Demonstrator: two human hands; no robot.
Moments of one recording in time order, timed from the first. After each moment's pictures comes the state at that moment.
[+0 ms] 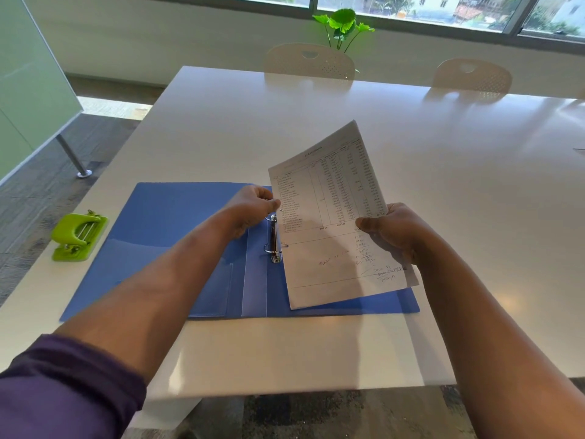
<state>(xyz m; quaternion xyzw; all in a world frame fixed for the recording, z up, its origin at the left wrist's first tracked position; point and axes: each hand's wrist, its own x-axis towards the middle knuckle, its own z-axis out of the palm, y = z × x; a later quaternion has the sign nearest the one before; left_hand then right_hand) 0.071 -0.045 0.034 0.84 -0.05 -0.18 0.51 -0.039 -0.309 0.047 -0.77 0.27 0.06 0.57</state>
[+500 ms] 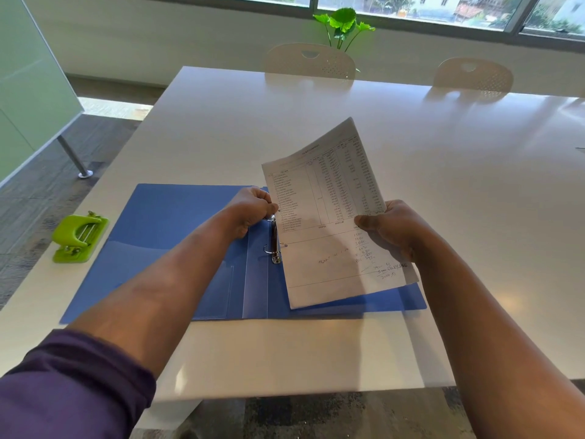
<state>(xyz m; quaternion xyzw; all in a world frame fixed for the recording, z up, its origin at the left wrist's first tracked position) 0.076 -0.049 0.032 0.81 -0.01 -0.20 0.55 -0.035 -0.305 0.049 -0.77 0.26 0.05 0.58</state>
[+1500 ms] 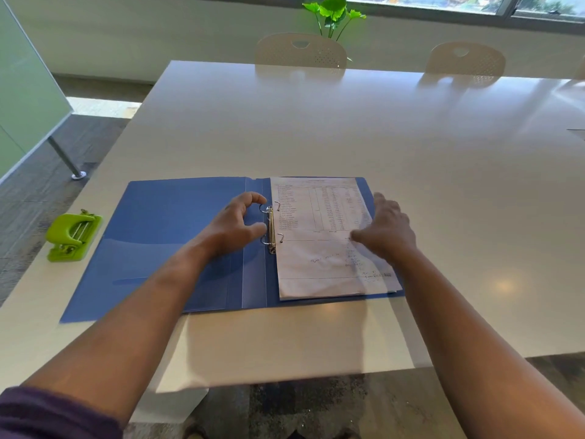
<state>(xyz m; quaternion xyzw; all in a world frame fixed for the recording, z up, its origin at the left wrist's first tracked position) 0.038 -0.004 0.006 0.87 -0.19 -0.13 0.44 -0.058 -0.288 0.023 -0.94 0.27 -0.01 0.23</state>
